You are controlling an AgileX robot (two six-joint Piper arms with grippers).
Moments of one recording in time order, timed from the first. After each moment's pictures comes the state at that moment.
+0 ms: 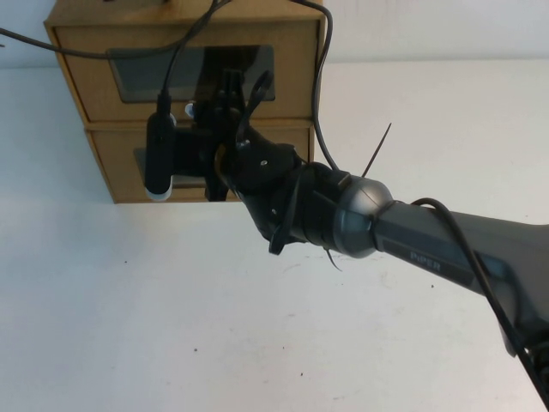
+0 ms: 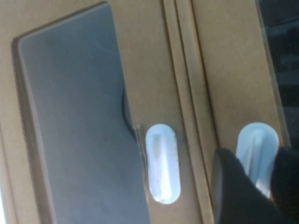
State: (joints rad) right arm 0.85 2.20 -1.81 -1.68 0.37 0.61; left arm -0.08 2.08 -2.36 -0.64 1.20 0.36
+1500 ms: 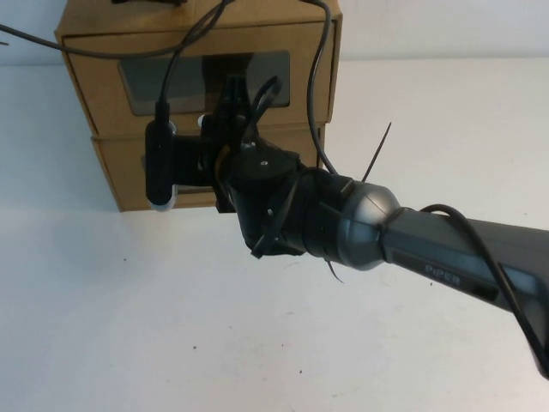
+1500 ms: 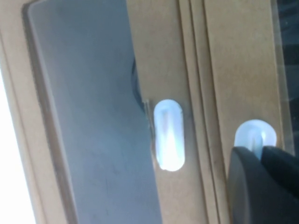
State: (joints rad) right arm 0.91 2.12 -1.74 -1.41 0.51 0.34; left arm -0.09 2.09 -2.36 -0.66 1.23 0.35
